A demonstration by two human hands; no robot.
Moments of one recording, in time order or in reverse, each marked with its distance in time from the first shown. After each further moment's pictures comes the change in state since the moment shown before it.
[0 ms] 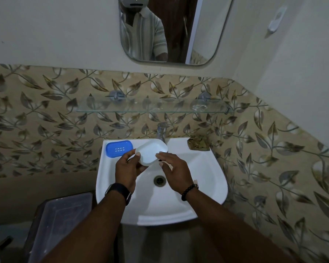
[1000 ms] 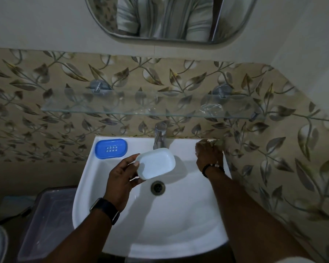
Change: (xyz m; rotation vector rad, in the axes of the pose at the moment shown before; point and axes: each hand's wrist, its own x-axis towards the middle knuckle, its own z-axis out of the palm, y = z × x) left_hand 0.045 -0.039 0.031 0.141 0.027 -0.022; right_hand 0.133 0.236 -0.048 -0.910 -0.428 0.384
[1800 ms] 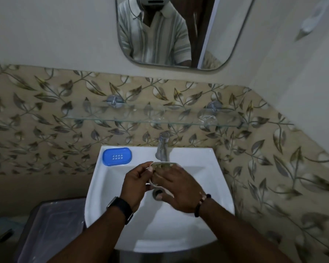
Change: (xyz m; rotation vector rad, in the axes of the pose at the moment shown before) left_hand -0.037 0.023 0.005 0.056 -0.170 0.048; right_hand -0.160 -0.098 -0.057 0.214 0.348 -0.954
